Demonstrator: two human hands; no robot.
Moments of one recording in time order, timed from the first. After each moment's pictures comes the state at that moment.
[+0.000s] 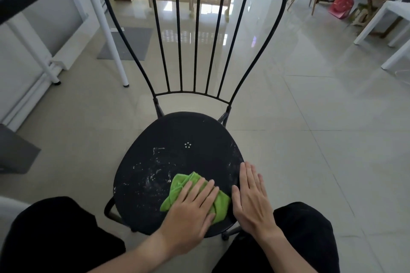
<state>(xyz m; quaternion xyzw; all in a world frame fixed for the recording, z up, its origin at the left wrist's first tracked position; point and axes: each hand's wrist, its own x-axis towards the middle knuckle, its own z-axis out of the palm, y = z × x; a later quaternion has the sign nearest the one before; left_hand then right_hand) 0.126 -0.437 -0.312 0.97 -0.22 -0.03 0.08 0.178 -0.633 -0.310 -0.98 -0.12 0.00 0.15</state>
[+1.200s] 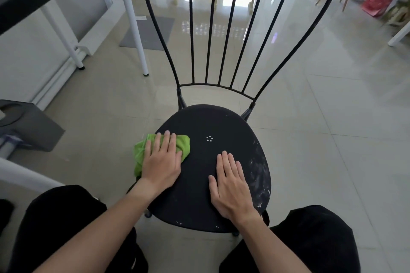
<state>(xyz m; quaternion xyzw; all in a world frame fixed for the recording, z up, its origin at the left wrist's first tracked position) 0.189 -0.325 -0.313 0.99 0.09 -0.03 0.06 0.185 -0.537 -0.319 -0.97 -0.20 0.02 0.12</state>
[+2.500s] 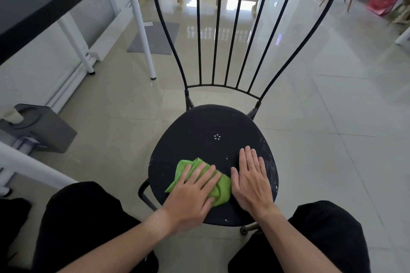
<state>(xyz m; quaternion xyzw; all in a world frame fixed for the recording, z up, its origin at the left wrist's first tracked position) 0.119 -0.371 -0.309 0.98 -0.18 -0.04 0.06 0.191 -0.559 -0.313 -0.98 -0.15 -0.03 0.09</state>
